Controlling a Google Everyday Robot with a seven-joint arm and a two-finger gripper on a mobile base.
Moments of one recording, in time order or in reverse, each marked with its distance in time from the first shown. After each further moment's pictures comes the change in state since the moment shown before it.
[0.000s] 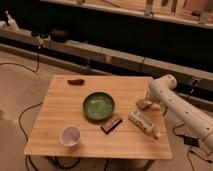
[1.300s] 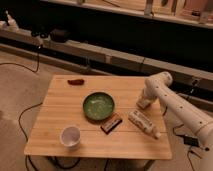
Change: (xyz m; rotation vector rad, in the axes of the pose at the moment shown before) arm 0.009 -0.040 -0.010 0.049 -0.029 -0.168
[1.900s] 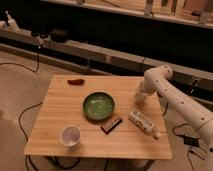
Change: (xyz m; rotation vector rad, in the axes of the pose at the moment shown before) arm 0.026 -0.033 -0.035 0.058 0.056 -0.062
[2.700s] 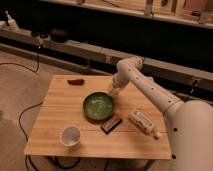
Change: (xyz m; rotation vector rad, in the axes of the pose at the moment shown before) arm 0.000 -0.194 0.018 0.217 -0.113 -0.408
